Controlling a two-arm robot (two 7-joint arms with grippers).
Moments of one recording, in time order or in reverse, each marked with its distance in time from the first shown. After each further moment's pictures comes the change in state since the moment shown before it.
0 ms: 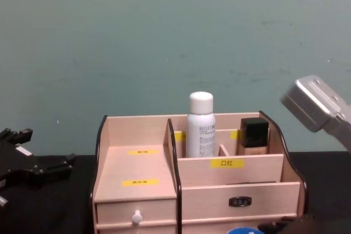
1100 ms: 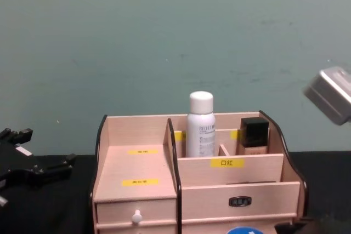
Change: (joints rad) left arm 0.000 0.000 0.000 0.000 0.000 0.000 0.000; right arm -0.043 0.057 0.021 -0.082 0.065 0.041 -0.046
